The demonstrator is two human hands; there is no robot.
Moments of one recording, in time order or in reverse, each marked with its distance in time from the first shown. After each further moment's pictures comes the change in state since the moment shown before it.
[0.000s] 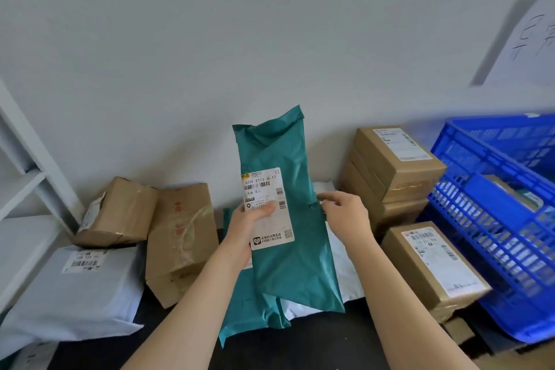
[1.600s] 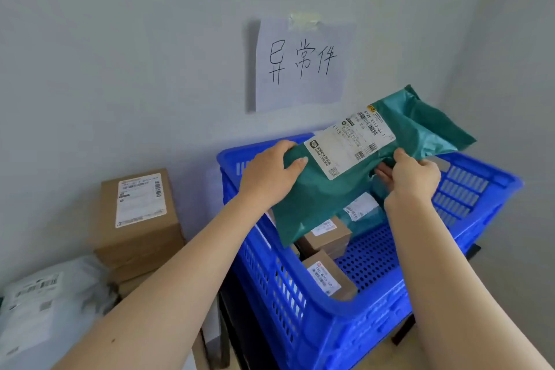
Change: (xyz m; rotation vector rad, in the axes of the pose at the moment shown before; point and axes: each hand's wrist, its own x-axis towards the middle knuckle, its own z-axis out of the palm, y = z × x) left_hand 0.064 -0.065 0.533 1.123 -0.295 0.712; right_hand 0.151 0.160 -0.492 0.947 0.894 0.051
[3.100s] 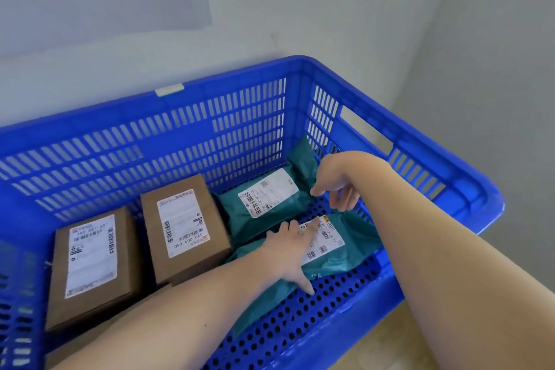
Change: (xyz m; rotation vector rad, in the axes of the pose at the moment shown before) left_hand 0.122 0.033 0.419 0.641 -1.018 0.018; right_hand 0.364 0.053 -0.026 -1.950 -1.166 0.251
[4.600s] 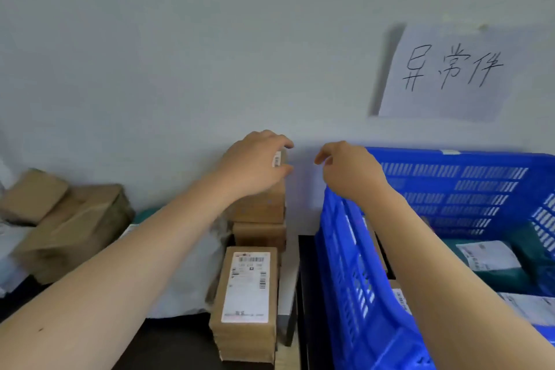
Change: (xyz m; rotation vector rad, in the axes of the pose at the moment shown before) left_hand -0.537 -0.241 0.006 -0.185 0.935 -0.579; right_hand -0.268 -0.394 0.178 0.079 0.738 -0.779
